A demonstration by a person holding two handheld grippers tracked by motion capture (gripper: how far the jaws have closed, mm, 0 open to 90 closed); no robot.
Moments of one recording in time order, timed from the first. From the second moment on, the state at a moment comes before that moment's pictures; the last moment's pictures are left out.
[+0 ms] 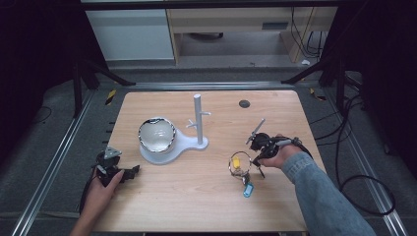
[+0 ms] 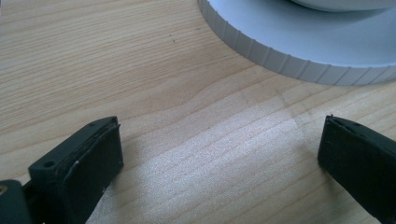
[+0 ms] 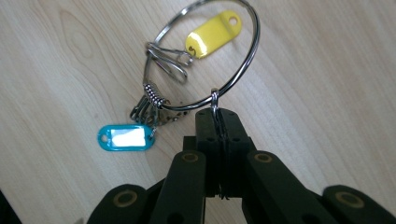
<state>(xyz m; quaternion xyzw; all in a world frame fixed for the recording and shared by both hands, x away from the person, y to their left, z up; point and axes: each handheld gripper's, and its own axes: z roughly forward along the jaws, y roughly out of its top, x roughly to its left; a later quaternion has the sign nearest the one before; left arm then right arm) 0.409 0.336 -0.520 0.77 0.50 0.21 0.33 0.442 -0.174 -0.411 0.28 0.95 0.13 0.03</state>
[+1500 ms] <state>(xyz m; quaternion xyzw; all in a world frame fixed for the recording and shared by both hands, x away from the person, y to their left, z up) 0.409 0.337 -0.520 0.77 0.50 0.21 0.33 0.474 -0.137 -0.315 0.24 0.96 0.10 0.05</state>
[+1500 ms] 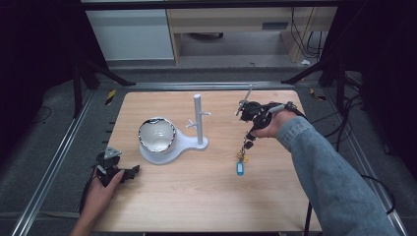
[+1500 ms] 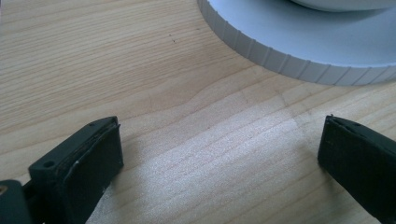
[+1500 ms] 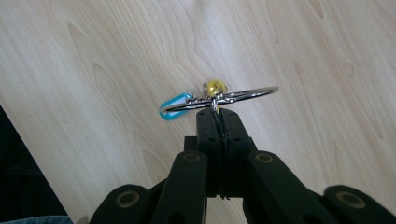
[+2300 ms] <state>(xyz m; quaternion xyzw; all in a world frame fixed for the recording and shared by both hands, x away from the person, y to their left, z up) 0.409 0.337 -0.520 0.77 0.50 0.21 0.33 0.476 -0.130 -0.284 0.23 0.97 0.09 0.06</state>
